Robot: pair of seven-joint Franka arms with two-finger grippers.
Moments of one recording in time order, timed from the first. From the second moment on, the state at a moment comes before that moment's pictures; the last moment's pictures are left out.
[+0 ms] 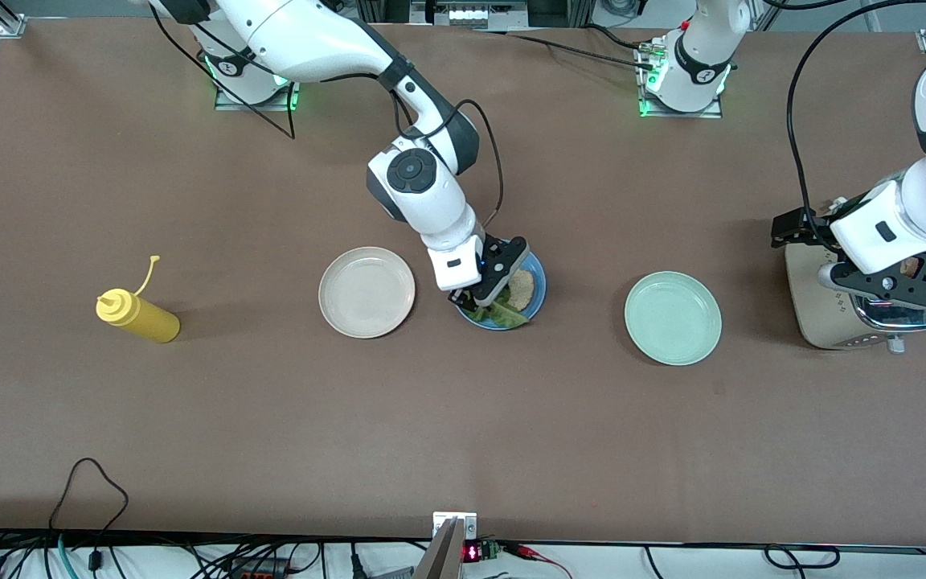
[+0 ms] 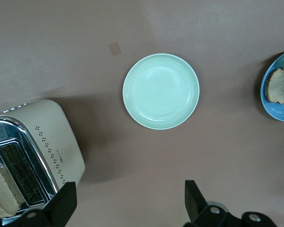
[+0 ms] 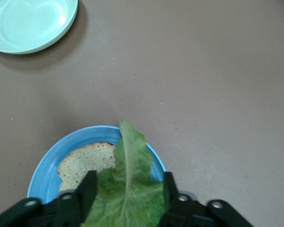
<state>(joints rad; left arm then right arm) 0.21 0.23 -0.31 -1.48 0.07 1.53 0.13 0.70 0.76 0.08 -1.41 0.08 2.56 -0.22</state>
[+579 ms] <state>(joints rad) 0.21 0.23 -0.32 -1.48 0.07 1.53 0.12 0.63 0.51 -0.07 -1.42 0.04 2.20 -0.22</state>
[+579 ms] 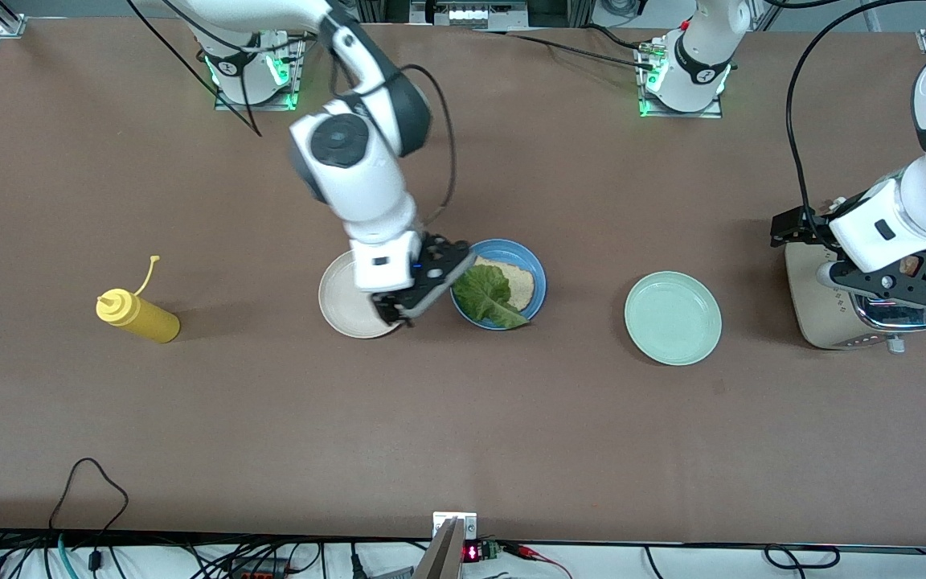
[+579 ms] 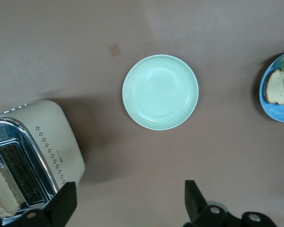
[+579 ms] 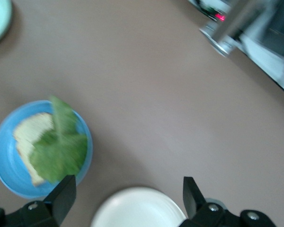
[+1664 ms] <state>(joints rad) 0.21 0.23 -0.32 -1.48 0.07 1.54 0.10 -0.08 0.16 -0.08 -1.60 0.60 1.80 -1.16</state>
